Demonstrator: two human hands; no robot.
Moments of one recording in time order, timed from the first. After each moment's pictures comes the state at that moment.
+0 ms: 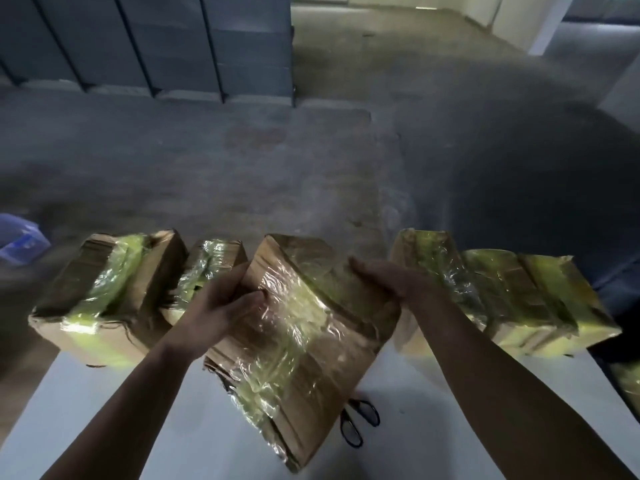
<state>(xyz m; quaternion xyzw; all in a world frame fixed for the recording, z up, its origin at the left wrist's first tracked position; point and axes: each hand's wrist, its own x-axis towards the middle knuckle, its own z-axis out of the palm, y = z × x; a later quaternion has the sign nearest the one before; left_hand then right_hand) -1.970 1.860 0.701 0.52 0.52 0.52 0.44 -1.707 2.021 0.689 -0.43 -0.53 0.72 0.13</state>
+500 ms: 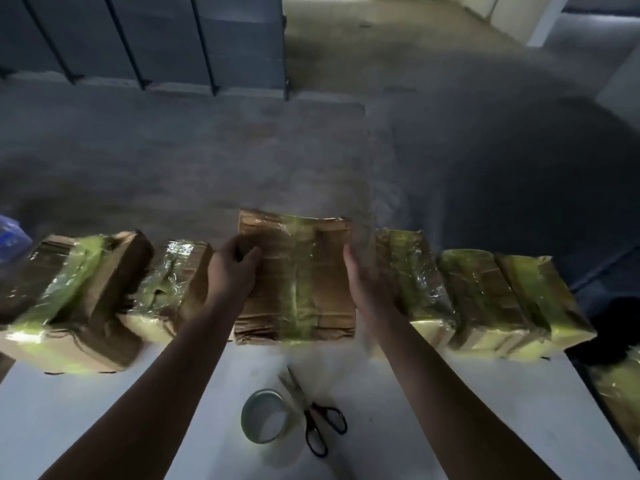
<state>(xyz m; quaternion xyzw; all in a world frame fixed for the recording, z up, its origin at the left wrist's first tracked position) -1.899 1.962 0.677 0.34 0.75 0.52 0.23 -1.695 2.014 0.667 -0.56 -0.58 0.49 0.32</state>
